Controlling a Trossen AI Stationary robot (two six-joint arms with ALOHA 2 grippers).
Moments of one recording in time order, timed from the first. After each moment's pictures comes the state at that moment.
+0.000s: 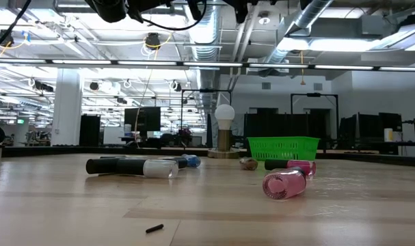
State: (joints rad) left arm 0.20 1.50 0.97 0.96 0.23 -0.30; right arm -0.24 1.41 1.18 0.14 -0.36 0.05
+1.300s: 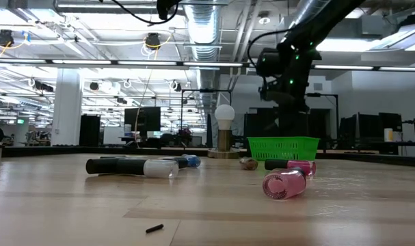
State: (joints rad) left arm 0.27 1.17 0.97 0.26 0.23 -0.22; right arm -0.59 1.68 1.11 -0.74 0.03 0.02
